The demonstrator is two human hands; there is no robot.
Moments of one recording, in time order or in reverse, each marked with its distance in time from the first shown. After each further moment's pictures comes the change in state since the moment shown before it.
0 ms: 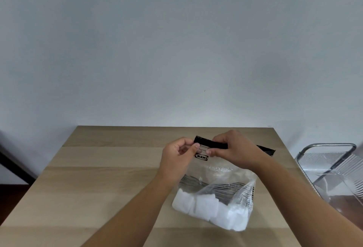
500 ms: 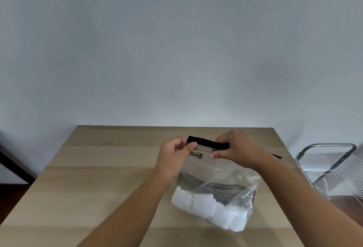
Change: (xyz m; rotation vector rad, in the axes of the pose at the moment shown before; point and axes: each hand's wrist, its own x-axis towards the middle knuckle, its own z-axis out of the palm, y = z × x) left_hand 0.003 0.005 -0.008 -0.017 0.005 -0.076; right_hand 0.002 0.003 -0.004 -0.045 -0.040 0.059
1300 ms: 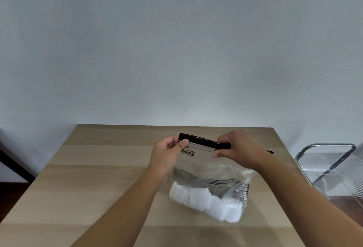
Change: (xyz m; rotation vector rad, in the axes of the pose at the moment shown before) left_hand 0.006 -0.009 -0.014 -0.088 0.062 -0.022; right_hand 0.001 0.011 0.001 -0.080 0.017 0.018
